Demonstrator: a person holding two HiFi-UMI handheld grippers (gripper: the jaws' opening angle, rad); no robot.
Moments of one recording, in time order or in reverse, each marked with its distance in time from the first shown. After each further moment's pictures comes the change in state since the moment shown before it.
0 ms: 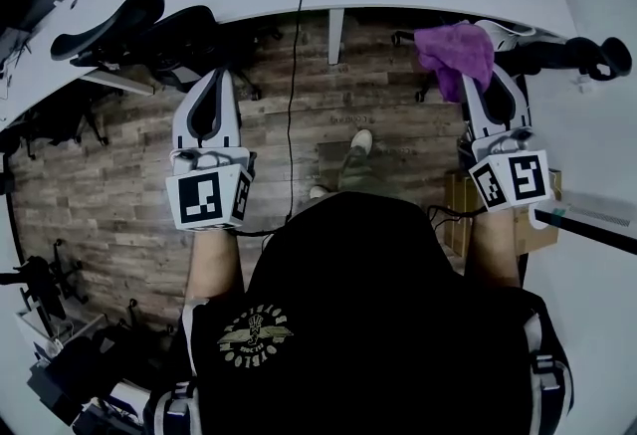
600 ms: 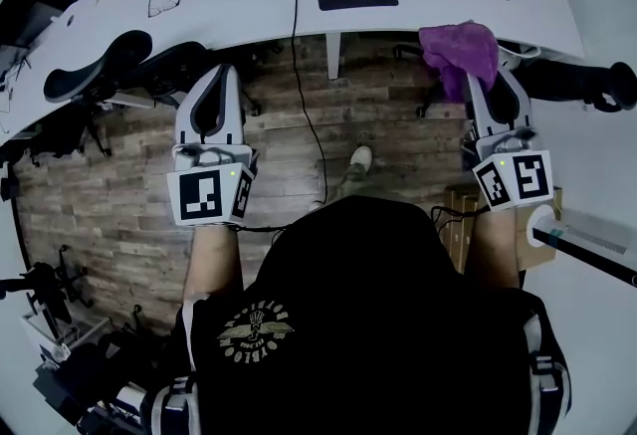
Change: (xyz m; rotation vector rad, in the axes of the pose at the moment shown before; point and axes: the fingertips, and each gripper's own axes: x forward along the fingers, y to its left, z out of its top) left arm 0.105 -0.006 0.013 0.002 -0.026 -0.036; right arm 0.072 -0.076 -0.004 0.025 -0.005 -0.009
